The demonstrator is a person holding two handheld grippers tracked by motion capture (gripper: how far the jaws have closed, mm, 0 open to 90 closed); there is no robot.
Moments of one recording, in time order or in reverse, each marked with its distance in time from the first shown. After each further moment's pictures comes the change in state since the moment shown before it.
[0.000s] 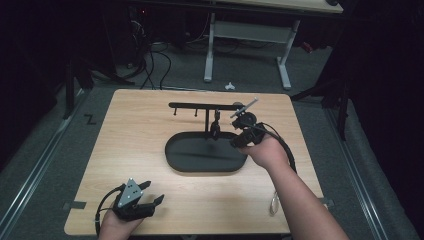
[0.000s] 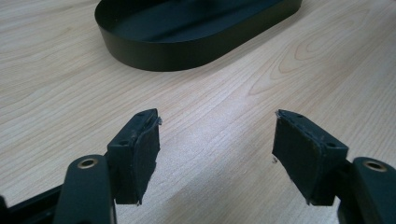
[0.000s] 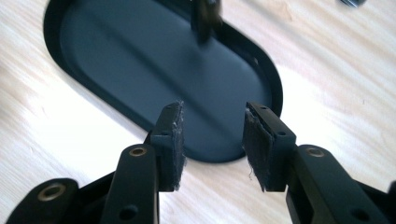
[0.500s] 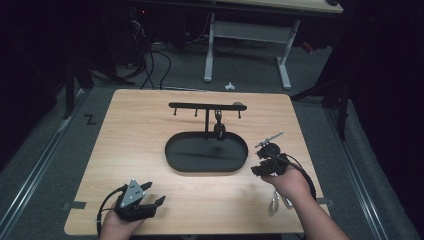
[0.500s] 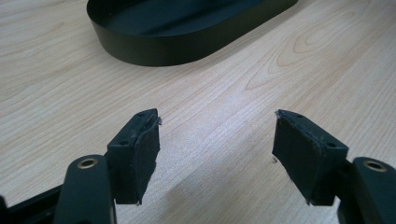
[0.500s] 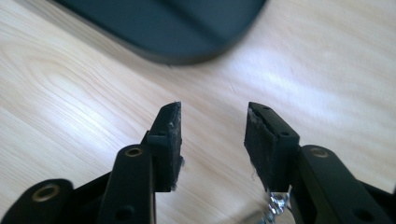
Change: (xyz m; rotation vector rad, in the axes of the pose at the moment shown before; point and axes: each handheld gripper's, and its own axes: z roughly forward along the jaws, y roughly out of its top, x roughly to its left) left arm -0.003 -0.001 0.004 0.021 -0.002 0.011; right arm -0.027 -0.101 0.029 0.061 0.004 0.086
